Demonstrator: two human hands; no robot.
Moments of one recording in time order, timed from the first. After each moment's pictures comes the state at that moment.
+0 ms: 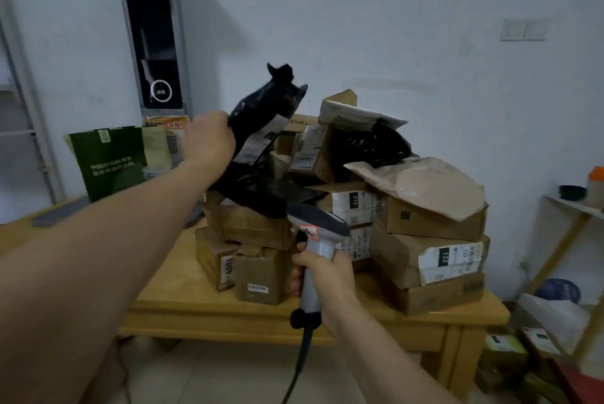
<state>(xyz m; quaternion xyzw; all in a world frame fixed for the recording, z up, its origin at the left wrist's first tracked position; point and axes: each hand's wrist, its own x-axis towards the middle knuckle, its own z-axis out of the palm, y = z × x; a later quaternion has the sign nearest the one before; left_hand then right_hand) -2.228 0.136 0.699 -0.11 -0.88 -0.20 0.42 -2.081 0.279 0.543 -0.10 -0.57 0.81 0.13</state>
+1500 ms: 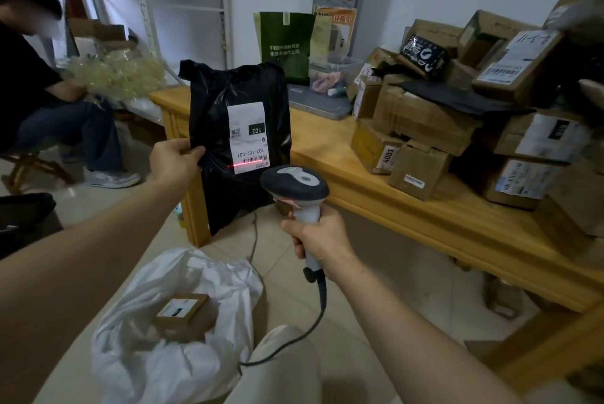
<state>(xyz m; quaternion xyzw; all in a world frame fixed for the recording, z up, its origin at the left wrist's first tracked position) -2.096 -0.220 0.446 0.23 -0.73 -0.55 0.32 -2.017 0.057 0.452 0.05 -0.75 0.65 -0.09</state>
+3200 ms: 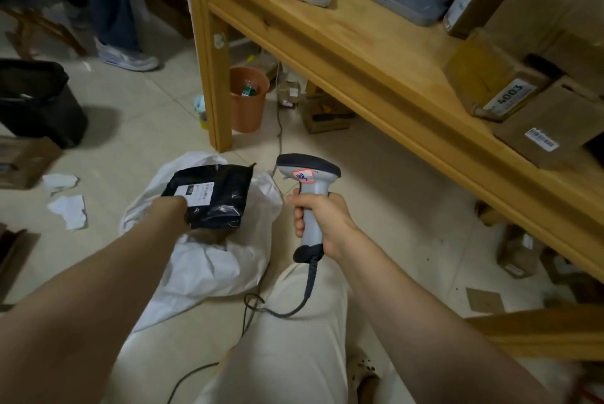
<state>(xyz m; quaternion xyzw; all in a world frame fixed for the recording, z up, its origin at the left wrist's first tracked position) -2.022 -0.270 0.208 0.54 -0.60 -0.59 0.02 -2.044 -0.017 0.343 -0.13 -0.69 0.64 -0.31</state>
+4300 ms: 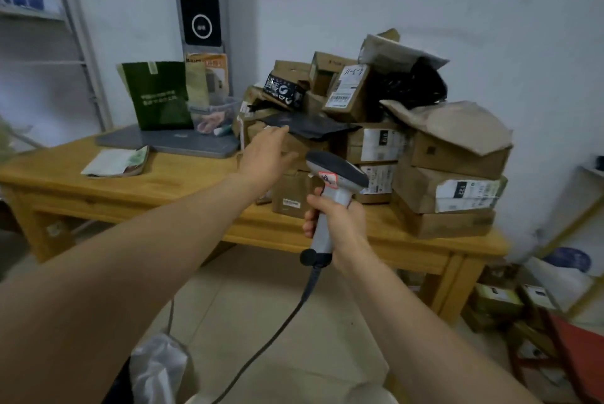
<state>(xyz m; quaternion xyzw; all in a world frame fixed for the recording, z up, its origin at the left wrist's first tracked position) -2.125 0.105 0.569 -0.19 -0.91 -0.24 0.28 -2.011 0.222 0.521 -0.09 -0.58 0.81 0.11</state>
